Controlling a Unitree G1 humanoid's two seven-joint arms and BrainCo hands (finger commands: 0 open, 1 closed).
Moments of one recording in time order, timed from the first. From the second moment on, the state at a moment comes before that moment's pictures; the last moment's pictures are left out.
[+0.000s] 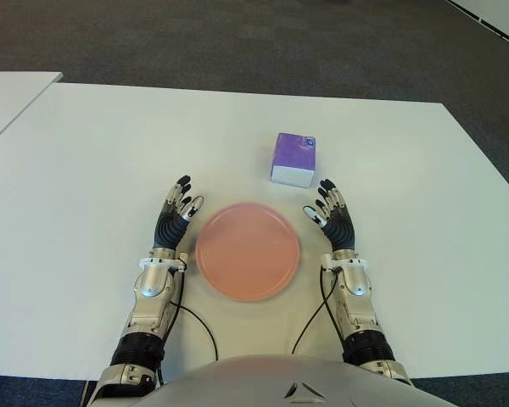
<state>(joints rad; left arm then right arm) 0.05 0.07 0.05 0.42 0.01 -0.55 -0.02 0.00 0.00 -0.02 0.44 0.04 -0.48 0.04</state>
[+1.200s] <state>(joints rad) 0.04 0.07 0.05 0.42 0.01 -0.55 -0.02 -0.03 -0.04 -0.02 0.35 -0.09 -0.30 -0.10</state>
